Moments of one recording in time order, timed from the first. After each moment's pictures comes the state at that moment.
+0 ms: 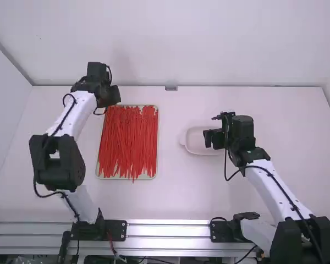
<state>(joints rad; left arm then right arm) 0.02 1.81 1.59 -0.70 0.03 -0.26 0.16 1.22 0.69 -0.19 -0.17 0.00</state>
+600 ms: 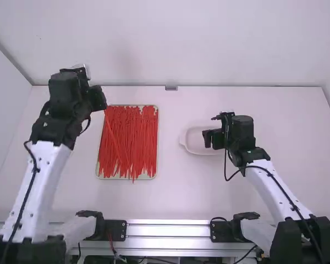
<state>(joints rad) -0.04 1.14 1.28 -0.61 0.00 -0.27 0.16 1.22 0.69 -0.19 -0.20 0.00</state>
